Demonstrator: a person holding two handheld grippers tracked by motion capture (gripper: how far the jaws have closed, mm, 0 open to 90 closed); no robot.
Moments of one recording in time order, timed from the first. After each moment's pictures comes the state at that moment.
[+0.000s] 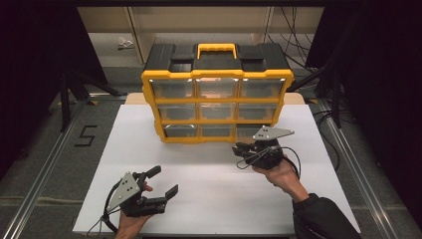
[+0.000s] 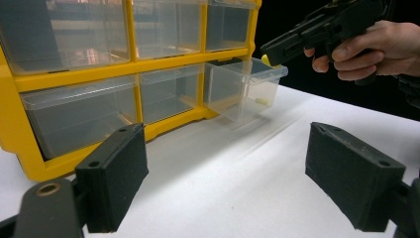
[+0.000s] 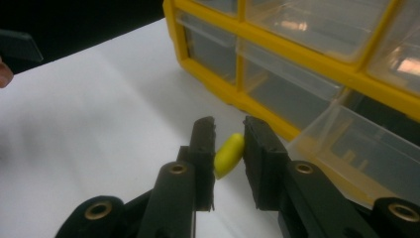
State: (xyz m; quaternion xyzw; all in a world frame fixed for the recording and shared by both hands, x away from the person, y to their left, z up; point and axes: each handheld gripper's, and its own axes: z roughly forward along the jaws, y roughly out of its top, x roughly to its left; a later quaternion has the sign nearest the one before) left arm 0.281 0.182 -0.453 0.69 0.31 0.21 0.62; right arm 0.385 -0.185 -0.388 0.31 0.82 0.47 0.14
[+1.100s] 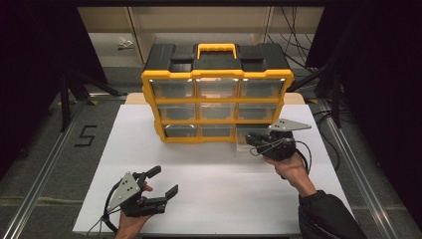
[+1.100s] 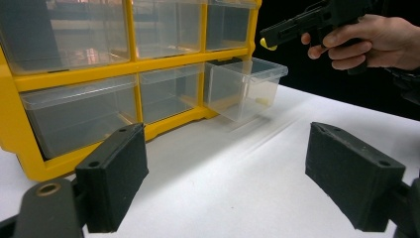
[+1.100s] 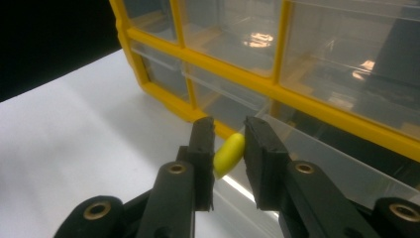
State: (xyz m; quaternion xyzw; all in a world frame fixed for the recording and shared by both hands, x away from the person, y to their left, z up) left arm 0.281 0.182 -0.453 0.69 0.31 0.21 0.62; right arm 0.400 -0.216 -0.380 0.36 0.78 0.49 0.17
